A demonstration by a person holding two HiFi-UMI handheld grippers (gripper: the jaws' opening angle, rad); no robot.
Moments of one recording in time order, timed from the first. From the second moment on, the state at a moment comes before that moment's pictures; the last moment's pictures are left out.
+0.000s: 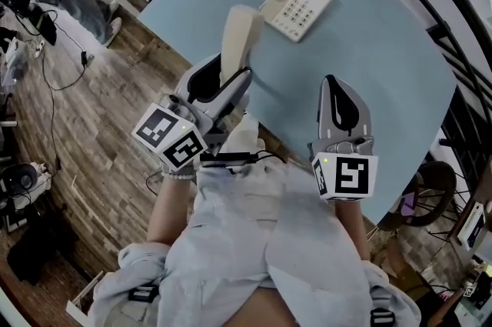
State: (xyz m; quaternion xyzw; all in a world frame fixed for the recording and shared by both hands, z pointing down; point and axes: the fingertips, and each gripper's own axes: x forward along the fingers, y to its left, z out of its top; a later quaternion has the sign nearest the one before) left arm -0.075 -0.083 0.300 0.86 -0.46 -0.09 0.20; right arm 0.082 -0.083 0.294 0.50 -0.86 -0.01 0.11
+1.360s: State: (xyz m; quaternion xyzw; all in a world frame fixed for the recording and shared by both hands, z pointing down) left arm -0.054 -0.218 0.344 0.88 -0.41 -0.04 0.25; right arm 0.099 -0.177 0.328 0.54 -0.83 0.04 0.14
